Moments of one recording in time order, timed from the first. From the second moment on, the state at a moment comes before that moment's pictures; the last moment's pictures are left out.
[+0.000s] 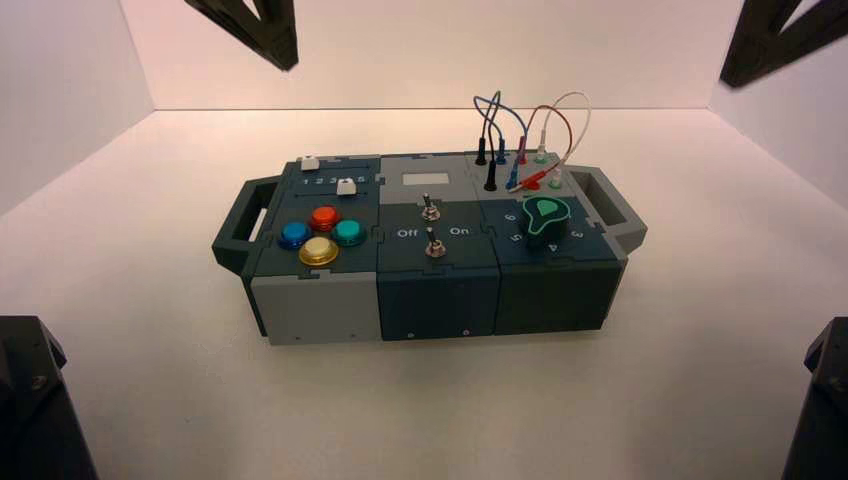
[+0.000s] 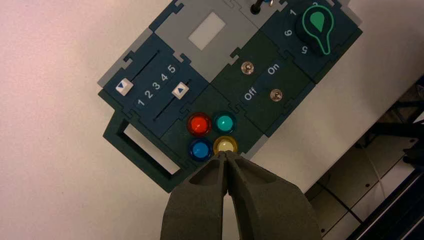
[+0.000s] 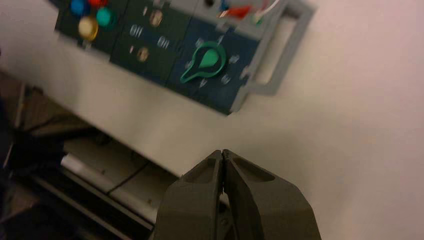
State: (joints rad) left arm -0.76 -0.52 0.80 -0.06 0.91 0.03; right arm 0.44 -0.83 0.95 0.23 1.19 -0.06
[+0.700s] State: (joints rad) left arm -0.76 -0.50 0.82 -0.10 0.87 0.03; right arm 0.57 -0.59 0.95 0.27 1.12 -0.06
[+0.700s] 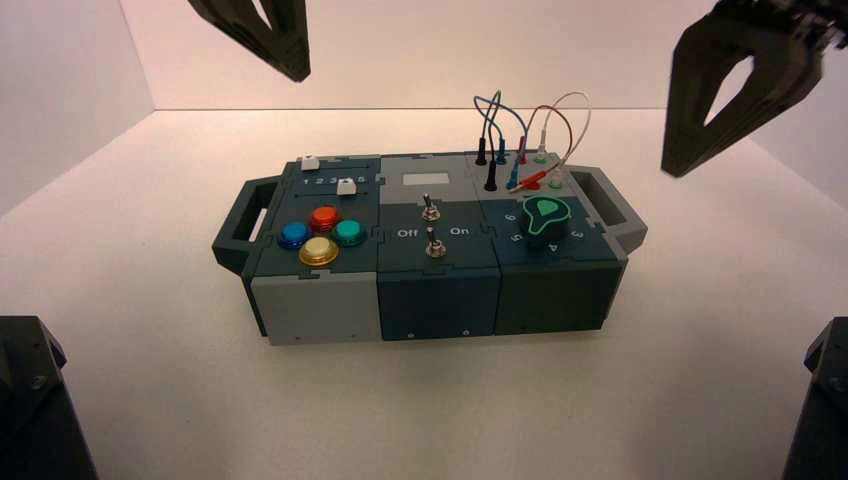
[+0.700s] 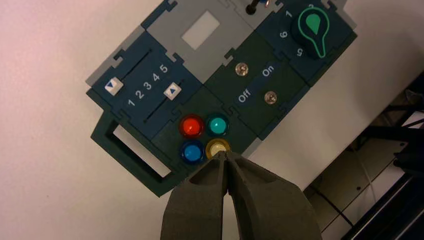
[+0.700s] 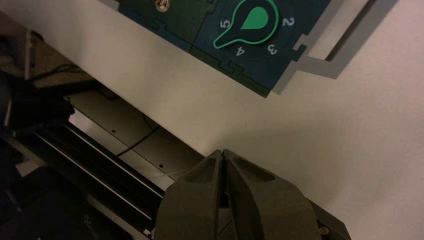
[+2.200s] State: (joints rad) left arm -0.76 -0.48 0.84 -0.10 0.82 0.03; right arm 0.66 -0.11 0.82 0.26 0.93 -0.15
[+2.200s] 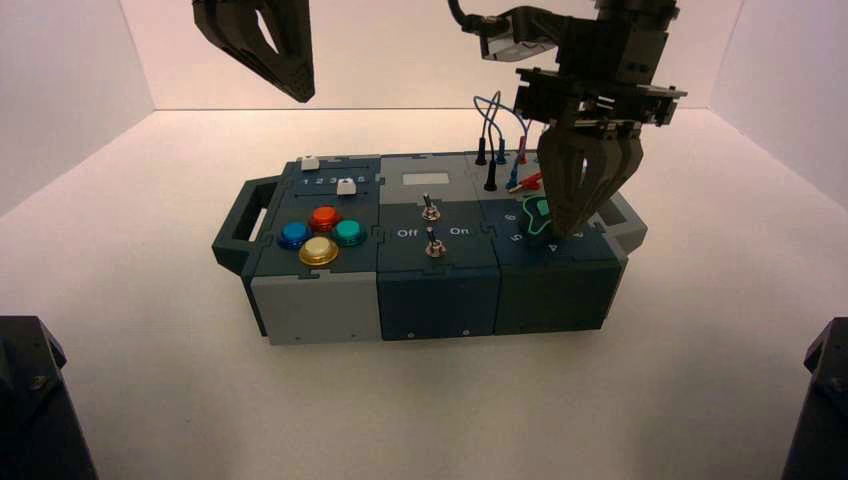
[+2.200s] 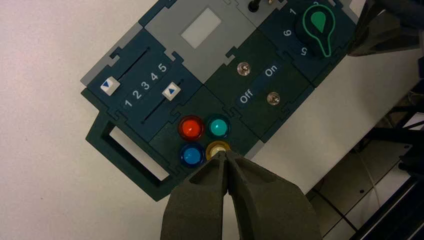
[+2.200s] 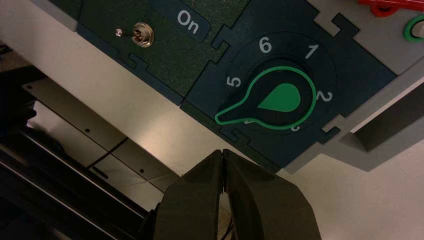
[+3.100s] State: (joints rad) left arm -0.76 -0.48 0.84 -0.10 0.82 0.04; right arm 0.66 -0.04 0.79 0.26 0.88 -0.15
